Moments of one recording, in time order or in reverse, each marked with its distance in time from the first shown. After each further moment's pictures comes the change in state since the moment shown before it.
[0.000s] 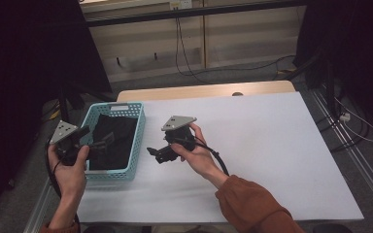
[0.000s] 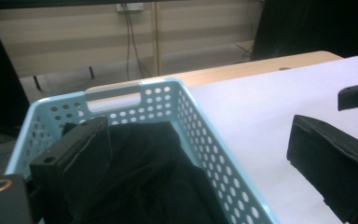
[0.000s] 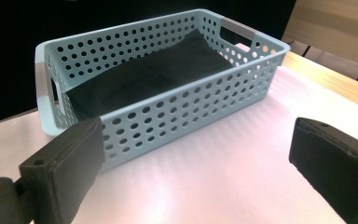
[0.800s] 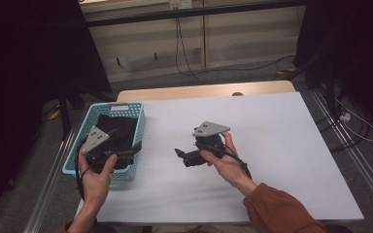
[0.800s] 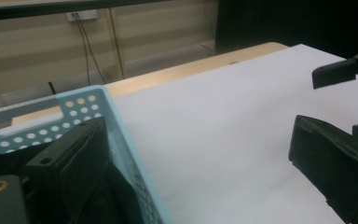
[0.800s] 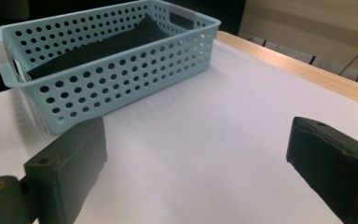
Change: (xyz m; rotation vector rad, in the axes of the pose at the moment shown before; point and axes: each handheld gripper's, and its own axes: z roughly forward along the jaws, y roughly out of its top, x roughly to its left) left arm -0.065 -0.013 0.025 -0.017 -0.136 0.088; right arm -0.022 -0.041 -0.062 -0.017 -0.144 0.037
